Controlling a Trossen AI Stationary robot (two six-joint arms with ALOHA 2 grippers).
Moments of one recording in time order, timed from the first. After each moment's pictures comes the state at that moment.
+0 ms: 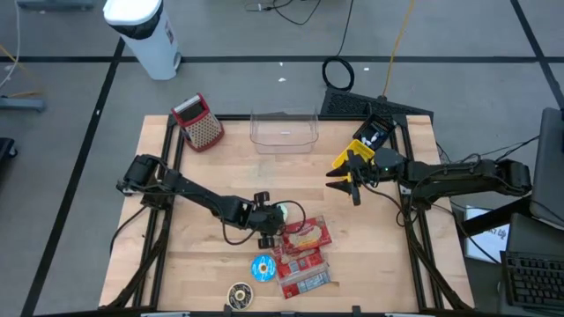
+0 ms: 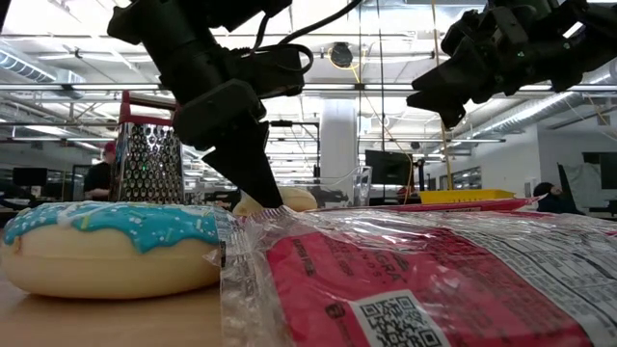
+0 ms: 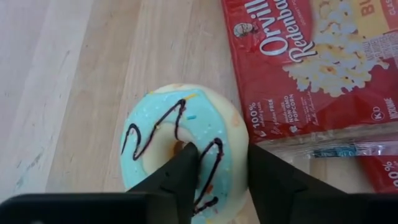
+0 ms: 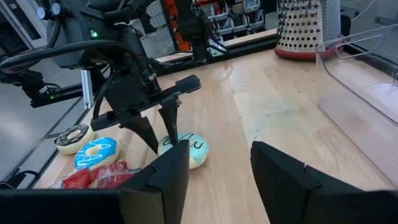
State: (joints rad) left arm -0.28 1.85 1.09 -0.26 -0.29 -0.27; right arm -0.21 0.92 0.35 0.36 -0.26 0.20
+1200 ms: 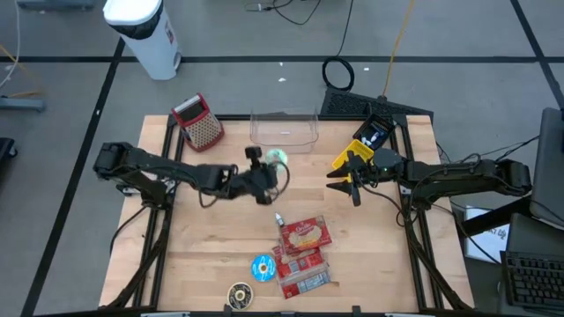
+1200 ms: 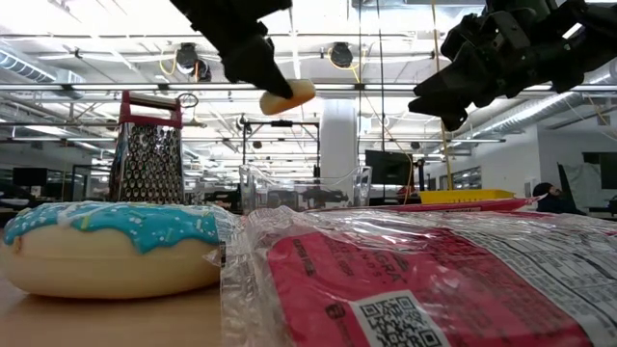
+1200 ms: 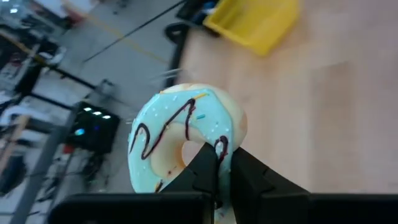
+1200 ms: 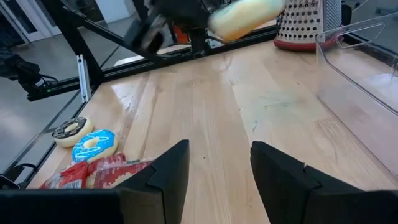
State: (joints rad) left arm -0.11 1.54 1.09 -0.23 -0.66 0.29; right arm -0.21 0.92 0.35 0.33 -0.26 0.19
